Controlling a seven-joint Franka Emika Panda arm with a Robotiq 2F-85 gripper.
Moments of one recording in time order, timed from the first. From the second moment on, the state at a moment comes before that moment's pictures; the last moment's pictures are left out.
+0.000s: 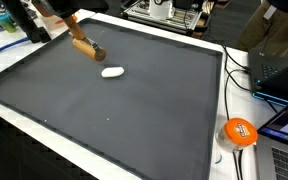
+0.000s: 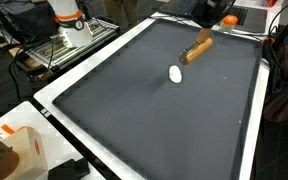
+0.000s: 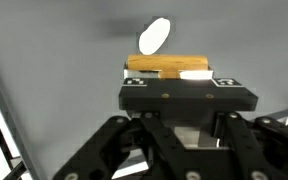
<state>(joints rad) -0.07 0.67 0.03 -0.95 0.08 1.47 0.20</state>
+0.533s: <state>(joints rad) -0.08 0.50 0.02 -1.23 0.08 1.60 0.21</state>
